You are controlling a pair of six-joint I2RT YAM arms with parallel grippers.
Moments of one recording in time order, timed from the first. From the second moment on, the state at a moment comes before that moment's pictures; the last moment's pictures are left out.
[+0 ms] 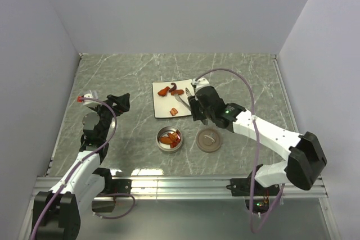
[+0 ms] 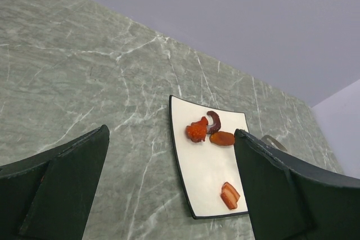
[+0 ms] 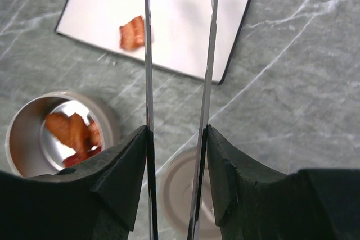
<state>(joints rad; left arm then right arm) -0.07 0.83 0.25 0.62 0.03 -0.57 0.78 1.33 0.99 -0.38 0.24 0.27</state>
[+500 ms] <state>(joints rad) -0.07 0.84 0.25 0.62 0.03 -0.57 0.60 1.52 1.01 -0.20 0.05 0.13</state>
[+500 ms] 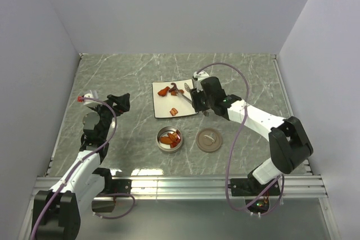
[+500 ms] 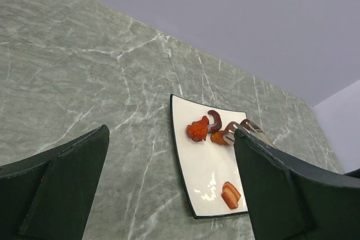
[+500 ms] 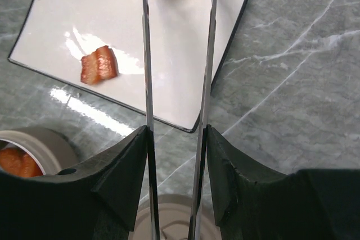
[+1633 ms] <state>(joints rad) -0.07 0.84 0.25 0.62 0.03 -0.57 0.66 1.53 1.00 -0.23 -0.03 0.12</state>
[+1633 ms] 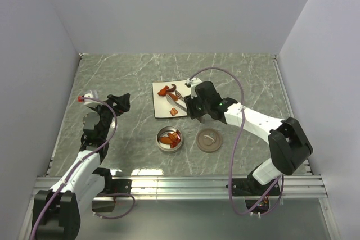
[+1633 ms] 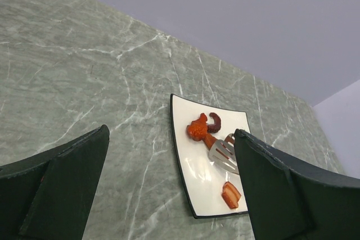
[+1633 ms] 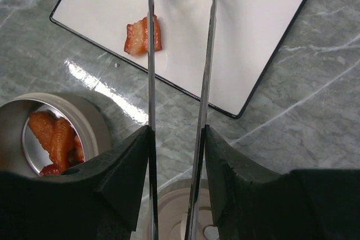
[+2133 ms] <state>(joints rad) -0.07 0.84 0.25 0.62 0.03 -0.57 0.72 1.58 1.03 -0.32 0.06 0.11</state>
